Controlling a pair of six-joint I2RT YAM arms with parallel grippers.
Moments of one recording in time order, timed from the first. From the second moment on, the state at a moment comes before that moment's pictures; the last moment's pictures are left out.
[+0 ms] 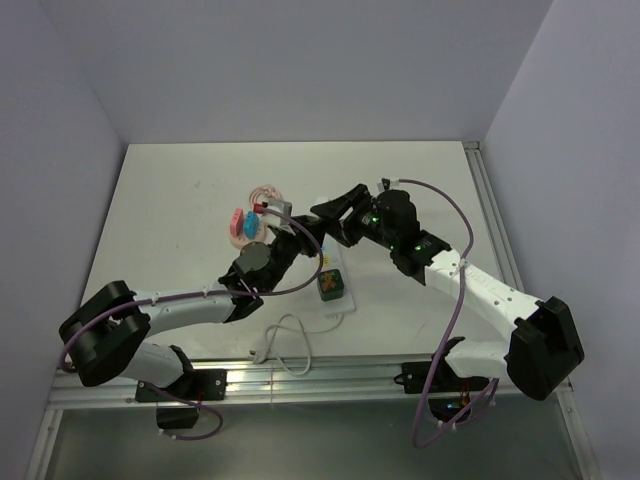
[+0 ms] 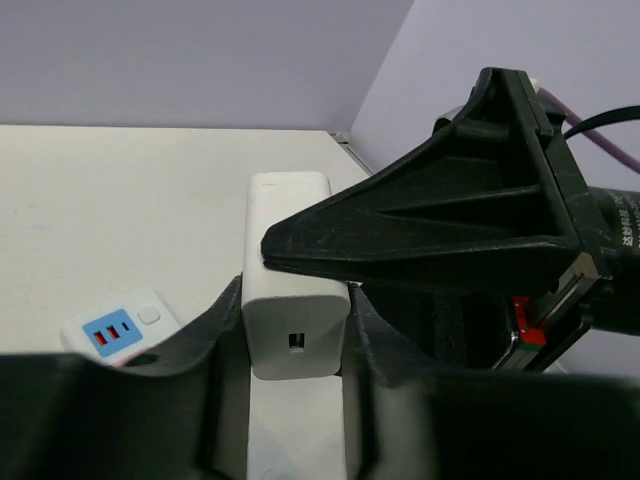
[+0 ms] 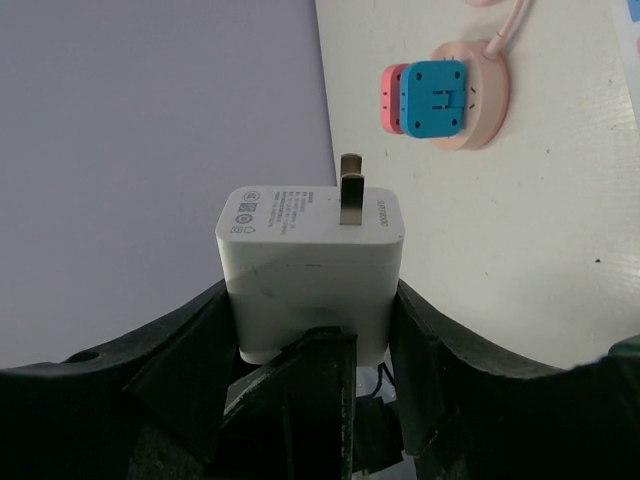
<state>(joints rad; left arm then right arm) -0.93 1.40 0.62 0.95 -0.34 -0.35 0.59 1.23 0.84 0.07 -0.19 1.37</state>
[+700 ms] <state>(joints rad) -0.71 1.17 0.65 0.47 -0.12 -0.48 0.50 1.05 0.85 -0.07 -0.18 1.18</state>
